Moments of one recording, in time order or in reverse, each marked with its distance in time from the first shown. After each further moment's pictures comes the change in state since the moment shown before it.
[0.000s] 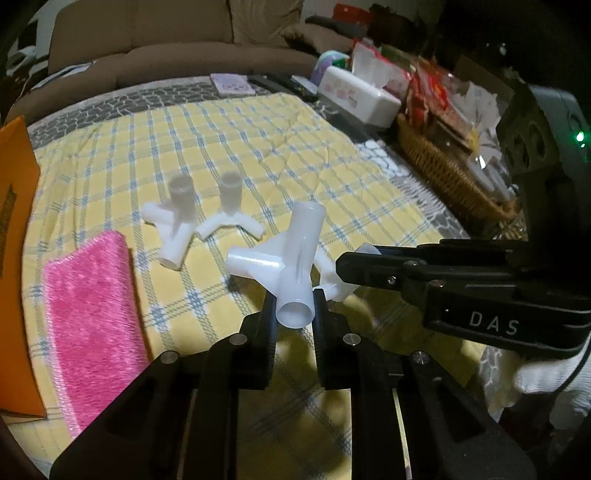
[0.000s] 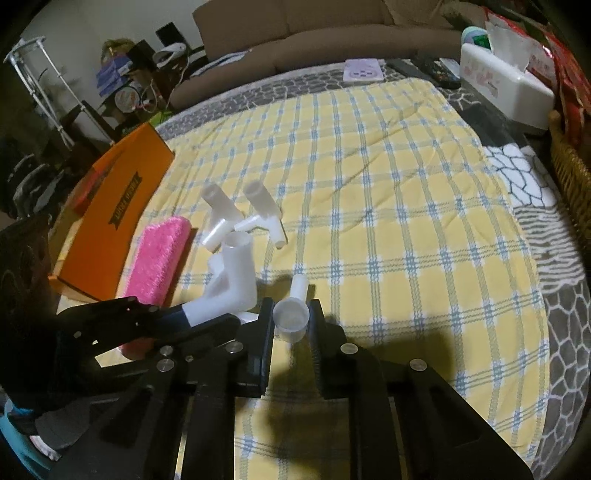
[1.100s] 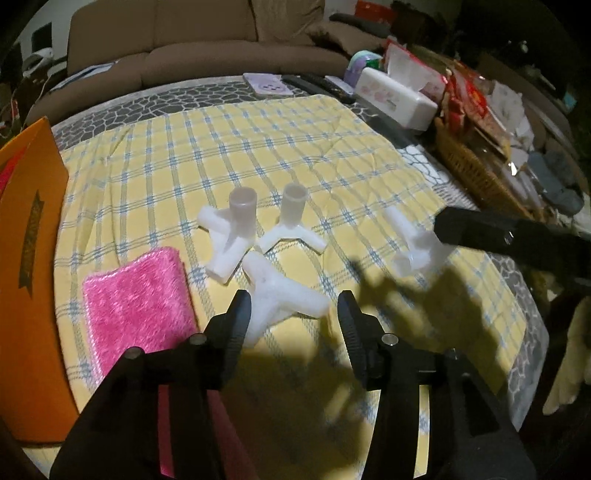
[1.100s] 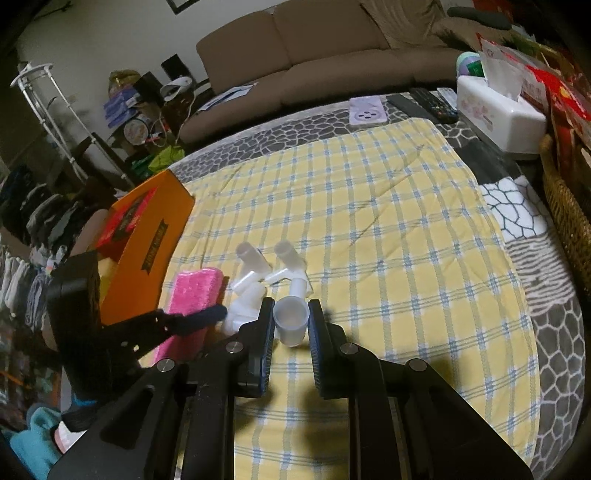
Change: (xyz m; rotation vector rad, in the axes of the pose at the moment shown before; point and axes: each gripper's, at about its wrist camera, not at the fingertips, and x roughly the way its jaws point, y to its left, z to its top) left arm 0.014 0.028 0.011 -0.020 0.024 0.111; right arm -0.033 0.013 0.022 0.041 -0.105 0.034
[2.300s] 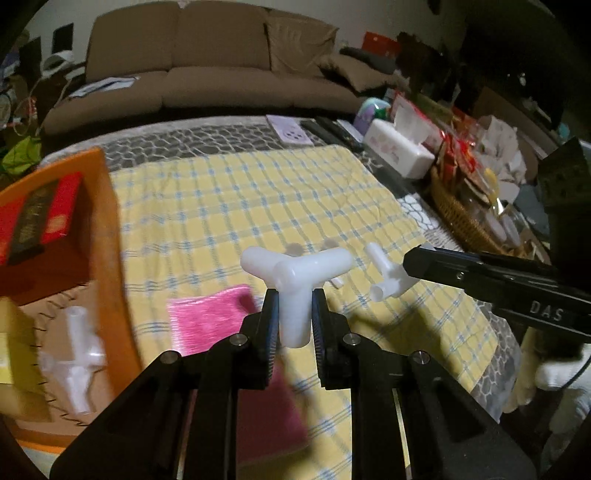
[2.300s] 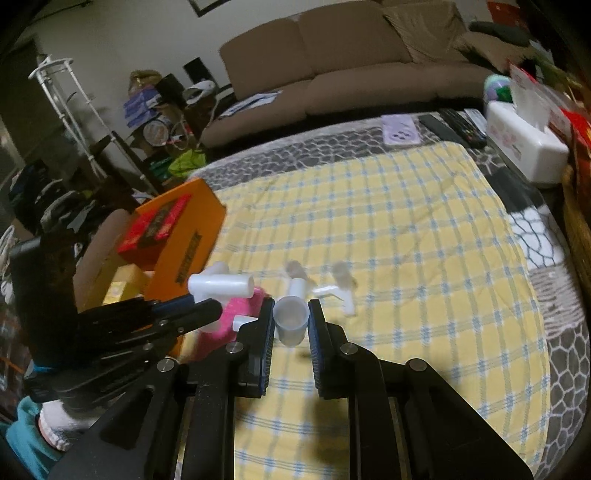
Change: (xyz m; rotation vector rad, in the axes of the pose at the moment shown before) left arm -0.093 0.049 0.019 -0.046 -0.106 -0.022; right arm -0.004 0.049 0.018 -0.059 -0.040 0.057
